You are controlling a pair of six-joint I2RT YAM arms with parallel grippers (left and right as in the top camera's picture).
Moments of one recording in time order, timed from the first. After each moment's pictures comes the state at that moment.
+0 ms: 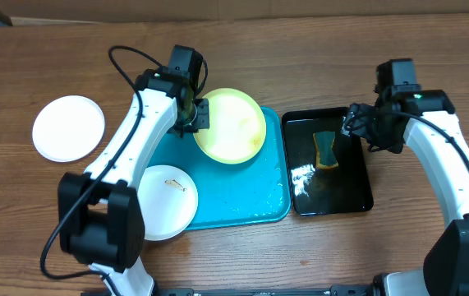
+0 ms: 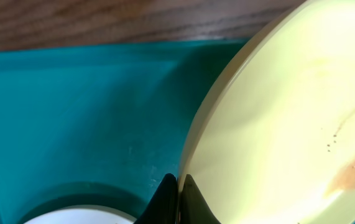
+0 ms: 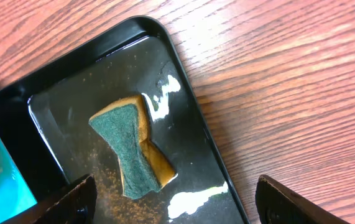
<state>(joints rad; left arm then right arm) -0.26 1.87 1.53 -0.99 -0.02 -0.31 0.04 1.63 1.29 -0.96 -0.03 0.41</state>
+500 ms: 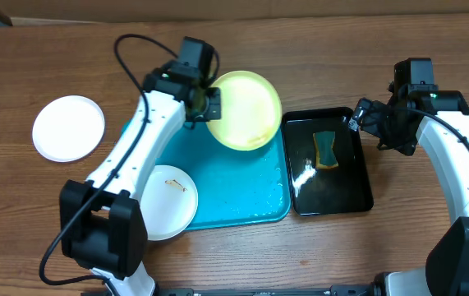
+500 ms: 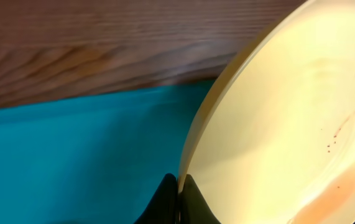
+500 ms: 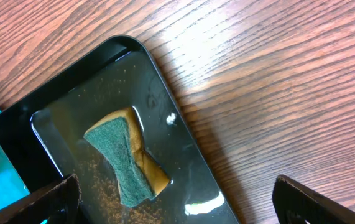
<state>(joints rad) -0.34 1.84 1.56 -0.88 -0.02 -0.31 -0.03 1.63 1.29 -0.95 -0.07 0.42</state>
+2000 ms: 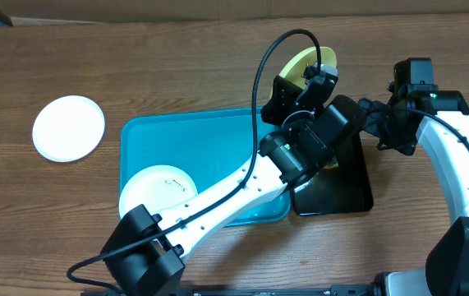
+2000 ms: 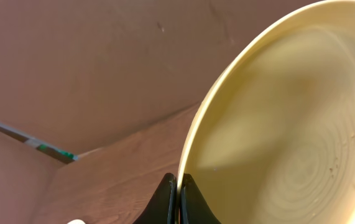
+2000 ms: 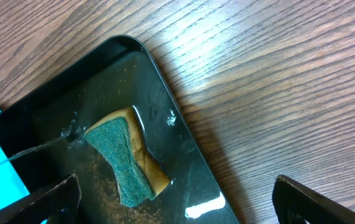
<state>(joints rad) -0.95 1.84 1.56 -0.36 -1.11 0.01 -0.03 1.63 1.29 -0.95 -0.07 0.42</state>
